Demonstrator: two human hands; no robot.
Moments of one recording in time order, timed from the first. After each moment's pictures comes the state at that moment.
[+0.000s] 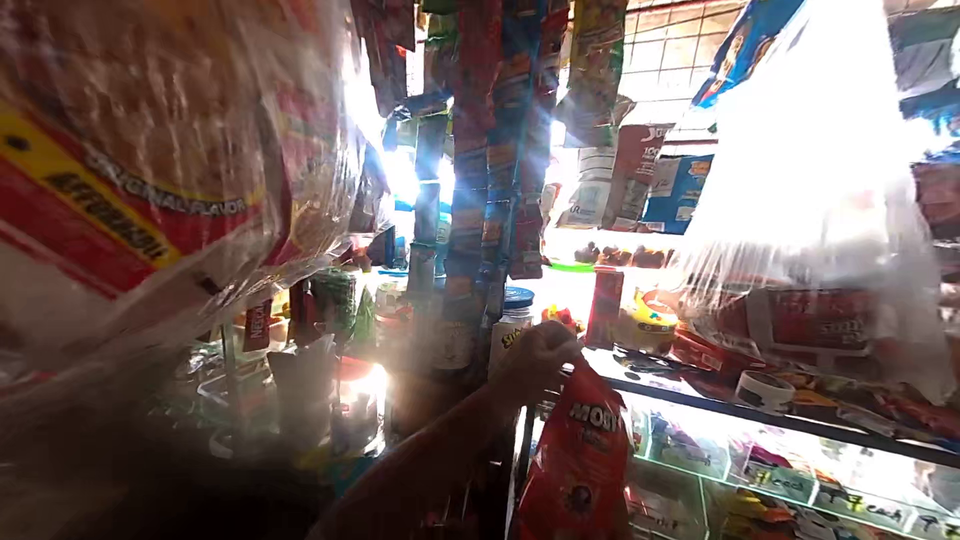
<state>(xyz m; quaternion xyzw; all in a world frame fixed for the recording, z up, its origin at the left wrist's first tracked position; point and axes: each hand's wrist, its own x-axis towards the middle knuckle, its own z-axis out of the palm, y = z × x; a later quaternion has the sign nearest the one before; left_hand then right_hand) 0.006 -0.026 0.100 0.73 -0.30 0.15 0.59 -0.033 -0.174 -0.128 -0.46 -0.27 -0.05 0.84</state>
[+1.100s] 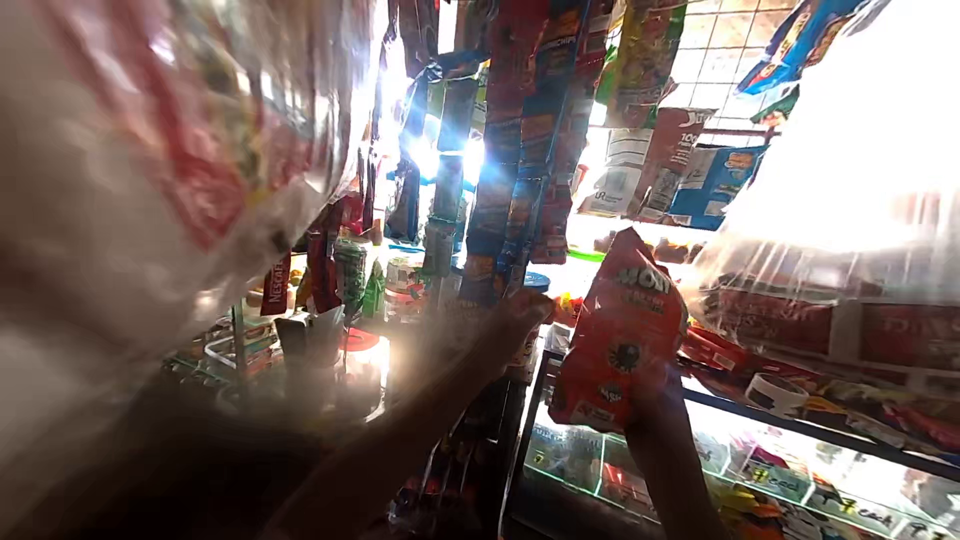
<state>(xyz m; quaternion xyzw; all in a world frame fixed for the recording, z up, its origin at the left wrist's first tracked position) 0.007 0.020 0.106 0.74 -0.22 0.16 0.62 0.026 -0.182 0.007 -0.52 -0.26 -0.24 0.78</state>
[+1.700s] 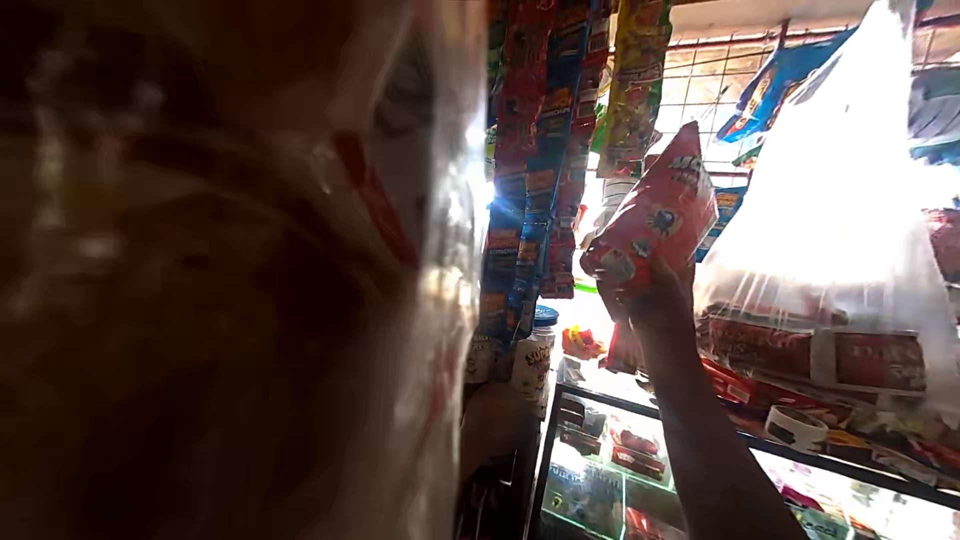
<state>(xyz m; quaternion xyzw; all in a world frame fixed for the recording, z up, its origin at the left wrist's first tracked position) 0.026 0.045 0.036 0.97 -0.12 0.08 0.19 0.093 -0.160 0.163 -0.42 -0.35 -0.33 0.77</state>
